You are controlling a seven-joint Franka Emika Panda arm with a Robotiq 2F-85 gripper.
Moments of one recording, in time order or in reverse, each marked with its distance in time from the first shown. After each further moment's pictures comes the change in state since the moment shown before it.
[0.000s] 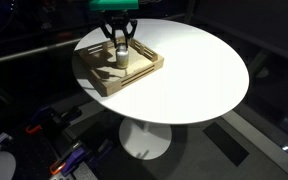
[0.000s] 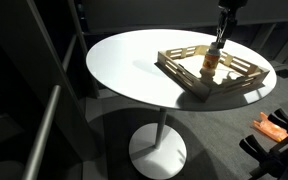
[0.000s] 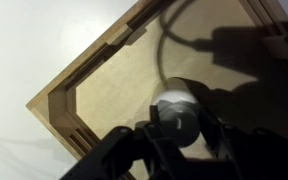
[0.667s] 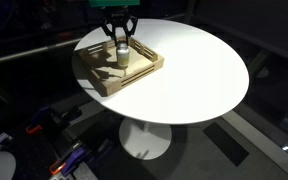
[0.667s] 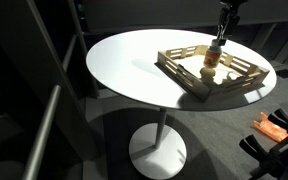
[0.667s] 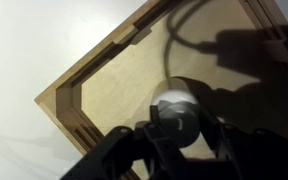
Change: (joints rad) arm -0.003 -0.019 0.000 0.000 -0.010 -0.009 -0.019
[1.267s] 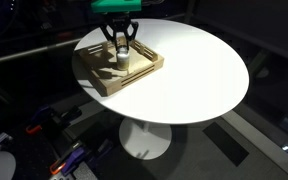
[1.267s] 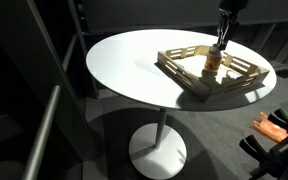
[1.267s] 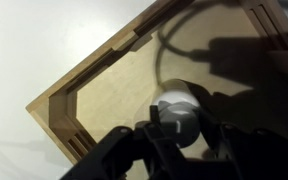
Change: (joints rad) arm -0.005 0.030 -0.001 0.001 -0.015 0.000 -0.018
